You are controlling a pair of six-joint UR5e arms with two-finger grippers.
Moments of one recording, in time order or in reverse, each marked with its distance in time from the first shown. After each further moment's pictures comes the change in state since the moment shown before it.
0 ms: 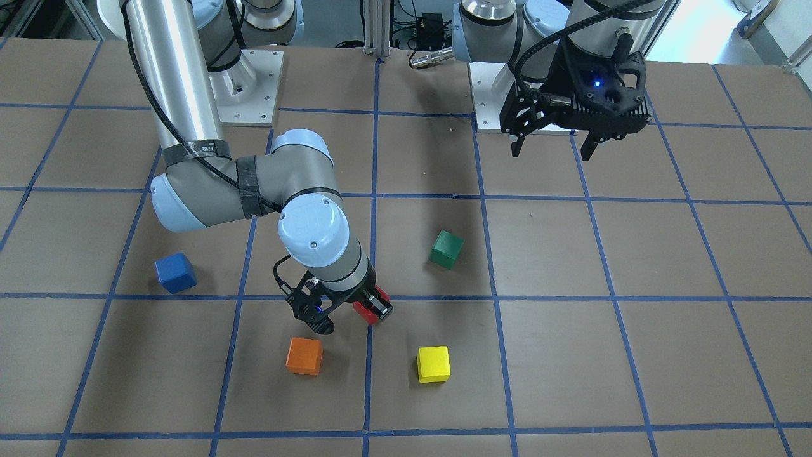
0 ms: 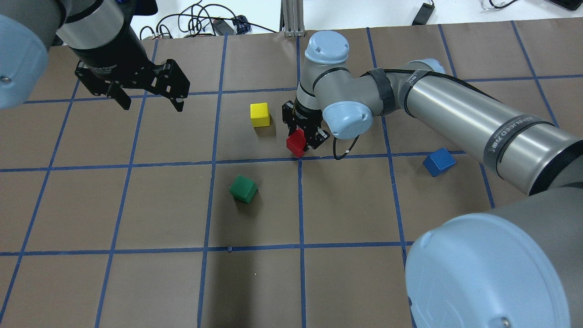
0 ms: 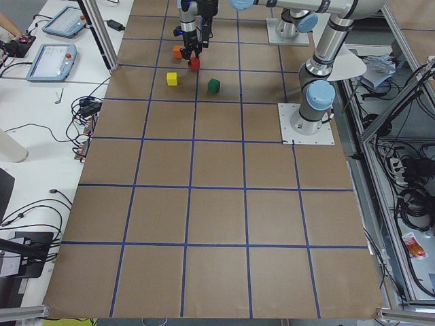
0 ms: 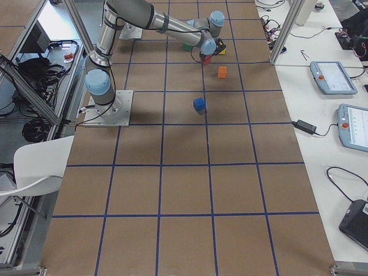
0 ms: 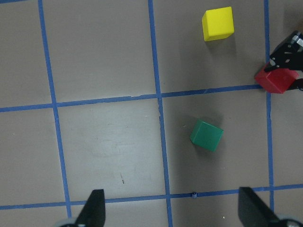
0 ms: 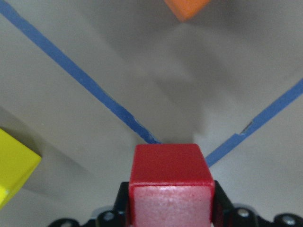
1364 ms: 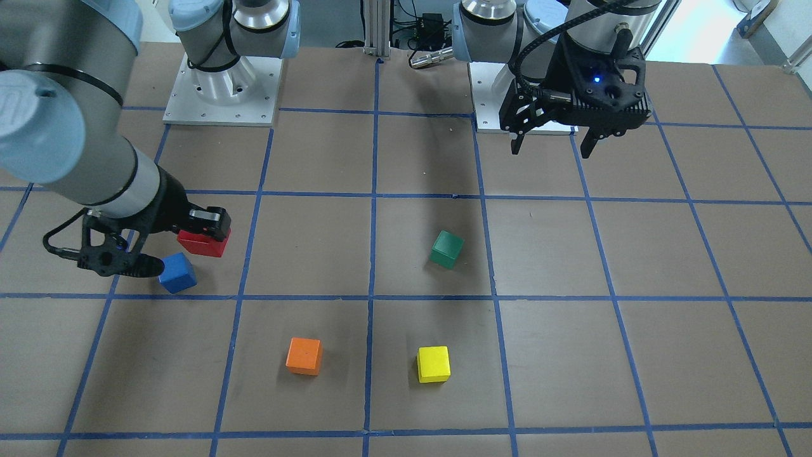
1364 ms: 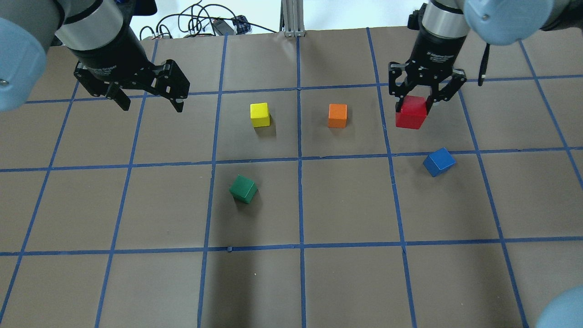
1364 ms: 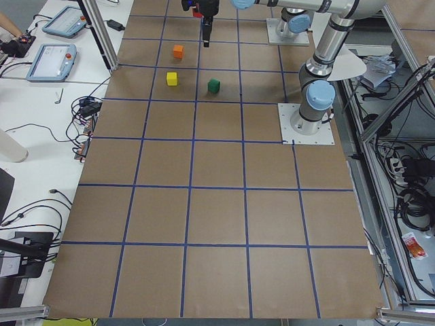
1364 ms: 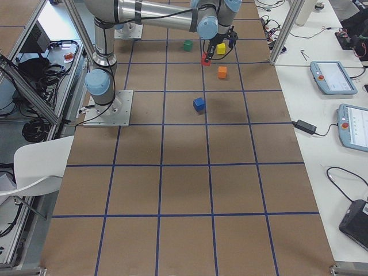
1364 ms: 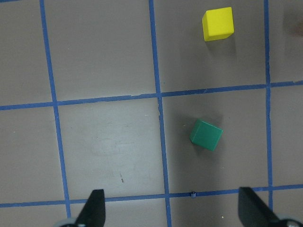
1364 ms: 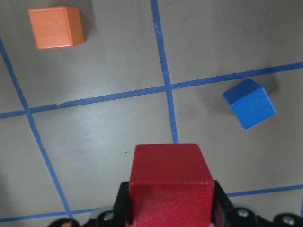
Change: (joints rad) left arm -0.001 0.006 -0.003 0.000 0.001 -0.007; right arm -0.356 -0.305 -0.064 0.606 -0.148 -1.045
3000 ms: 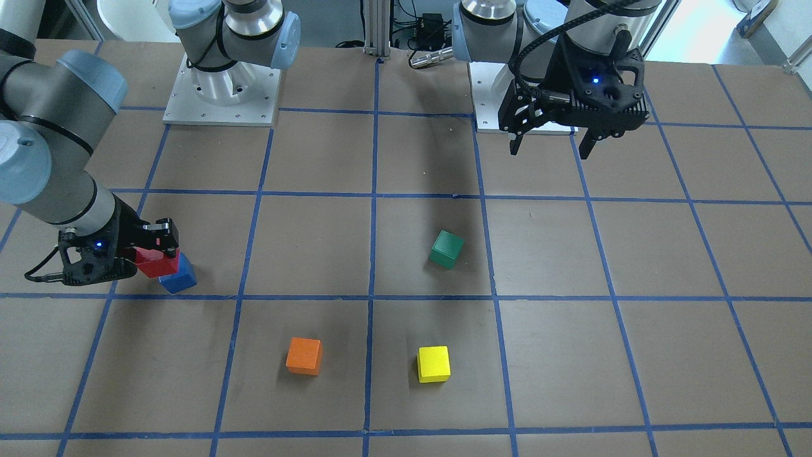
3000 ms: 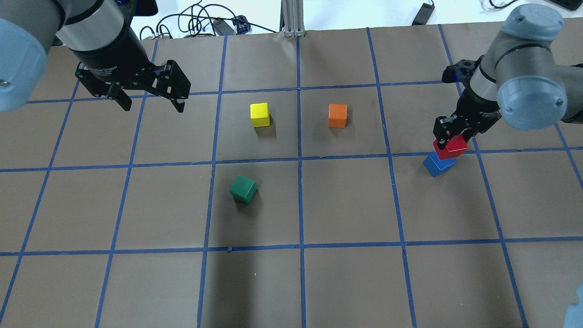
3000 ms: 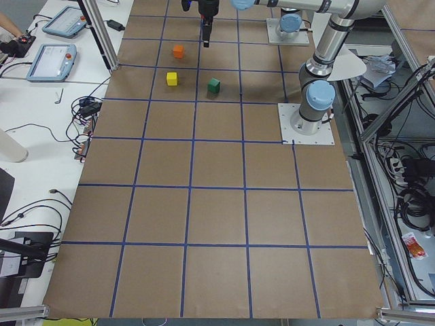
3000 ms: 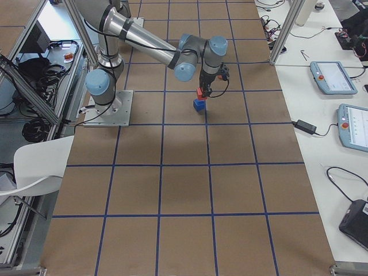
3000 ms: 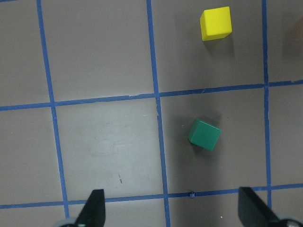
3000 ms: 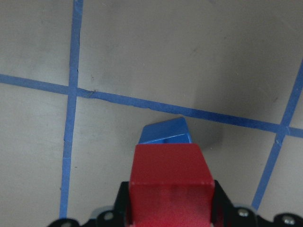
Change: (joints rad) left arm 0.000 -0.001 -0.002 0.003 -0.006 0.003; right arm -0.171 -0.031 0.387 -0.472 -0.053 -0.468
